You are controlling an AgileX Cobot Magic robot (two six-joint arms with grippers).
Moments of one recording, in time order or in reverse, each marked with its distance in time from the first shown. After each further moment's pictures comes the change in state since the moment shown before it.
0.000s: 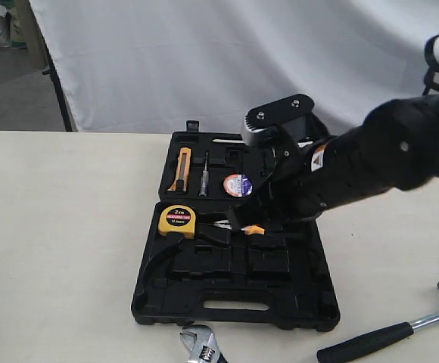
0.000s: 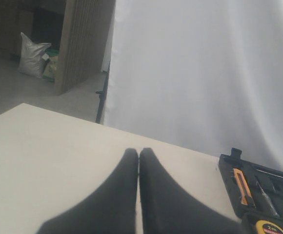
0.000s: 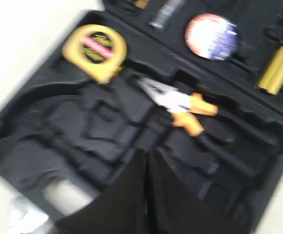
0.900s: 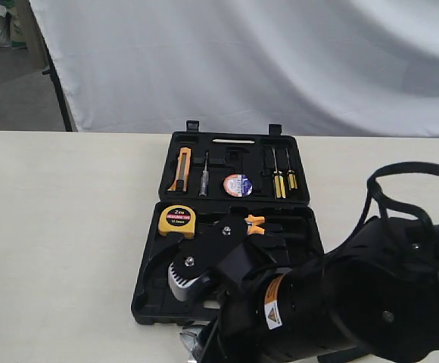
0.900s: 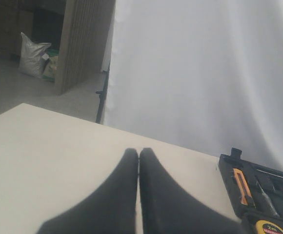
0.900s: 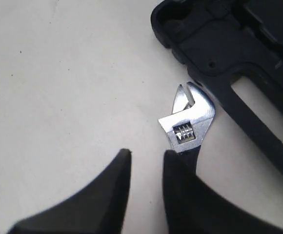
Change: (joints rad) left arm 0.000 0.000 0.000 0.000 0.000 0.000; right arm 0.385 -0.075 0.238 0.030 -0.033 0.091
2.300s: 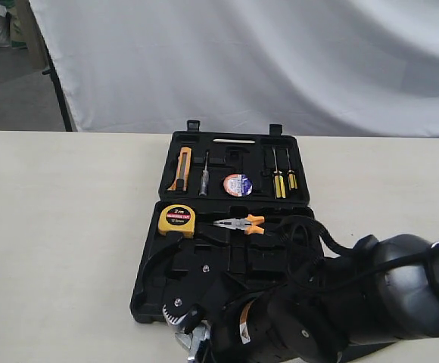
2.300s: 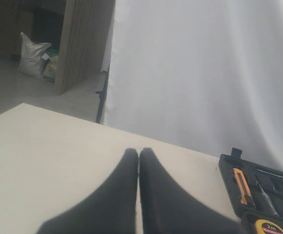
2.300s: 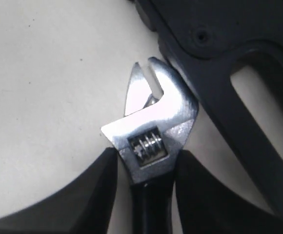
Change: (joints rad) left arm 0.000 0.000 0.000 0.000 0.000 0.000; right arm -0.050 0.325 -0.002 -0.094 -0.231 -0.101
